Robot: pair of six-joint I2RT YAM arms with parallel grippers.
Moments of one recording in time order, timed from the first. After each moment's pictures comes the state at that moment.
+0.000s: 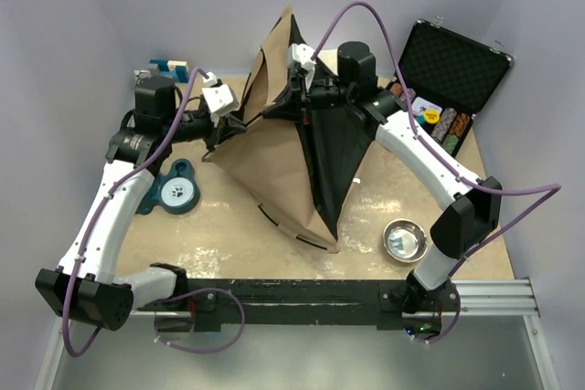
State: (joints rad) left arm -0.22 1.20 1.32 -0.59 0.79 0.49; right arm 0.56 1.68 1.68 -0.17 -1.00 -0.17
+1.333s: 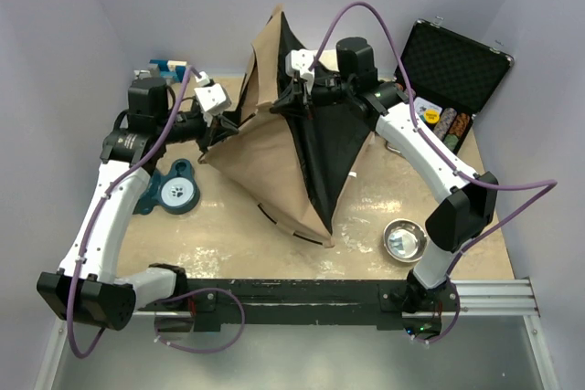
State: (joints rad) left arm -0.17 1.19 1.32 -0.65 0.80 0.51; right arm 0.54 1.73 1.78 -0.36 -0.96 -0.49
